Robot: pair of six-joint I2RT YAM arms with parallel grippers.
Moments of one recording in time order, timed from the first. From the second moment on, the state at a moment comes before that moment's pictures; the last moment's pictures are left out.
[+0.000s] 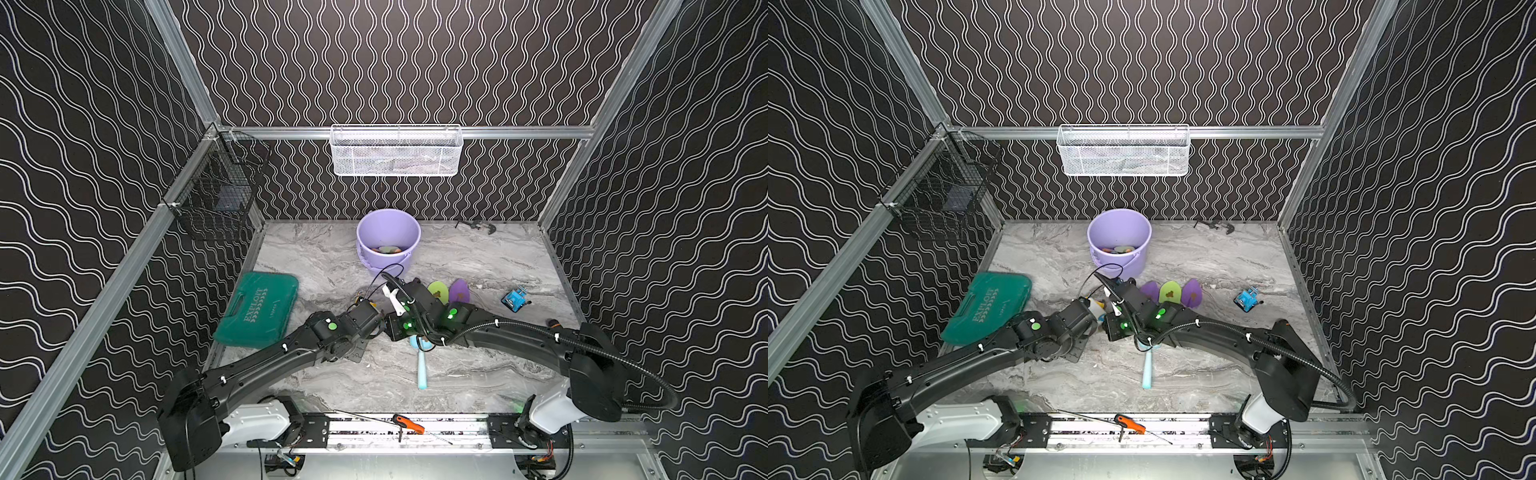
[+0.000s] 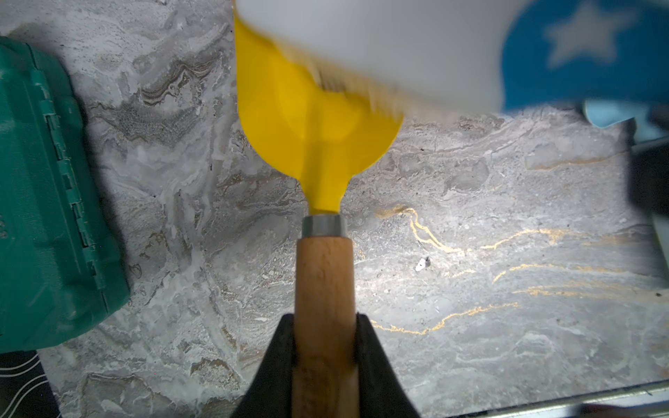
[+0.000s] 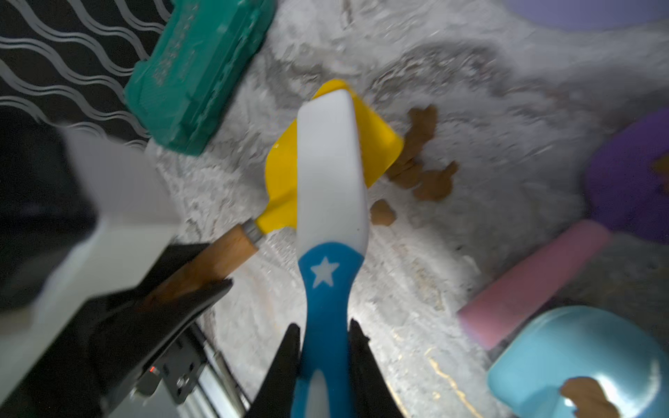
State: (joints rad) left arm -0.88 1.21 0.90 -1.00 -0.34 -0.44; right arm 0.98 1.59 1.12 -0.33 -0.03 0.59
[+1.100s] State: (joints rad) left arm -0.88 1.21 0.90 -0.99 -0.29 -0.44; right arm 0.93 1.58 1.05 -0.22 -0.13 0.59
